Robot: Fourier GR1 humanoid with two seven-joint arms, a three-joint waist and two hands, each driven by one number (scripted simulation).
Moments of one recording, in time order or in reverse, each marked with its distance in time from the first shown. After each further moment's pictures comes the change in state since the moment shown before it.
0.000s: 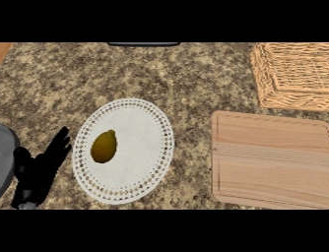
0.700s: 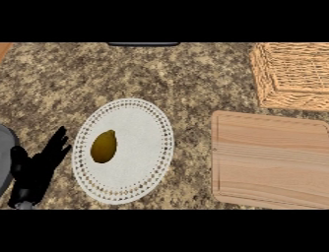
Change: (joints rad) left arm -0.007 0.023 0.004 0.016 0.023 -0.009 -0.006; right arm -0.036 0.012 0.141 -0.353 0.117 0.140 0.304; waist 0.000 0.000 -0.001
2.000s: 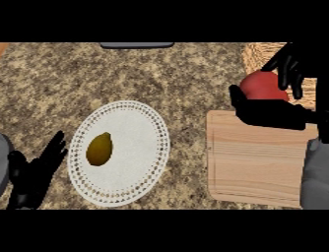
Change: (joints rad) left arm 0.036 0.013 -0.021 -0.024 0.018 0.038 0.007; right arm 0.322 0.398 0.430 -0.686 0.173 -0.012 0.286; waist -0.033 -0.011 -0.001
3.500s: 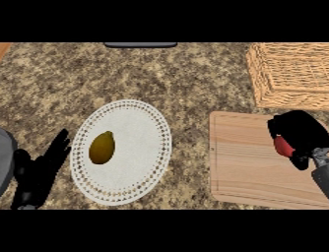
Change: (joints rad) left arm -0.017 0.006 -0.032 0.006 0.005 0.017 -0.008; right arm 0.282 -0.562 0.388 0.653 0.254 0.167 -0.775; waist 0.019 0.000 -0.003
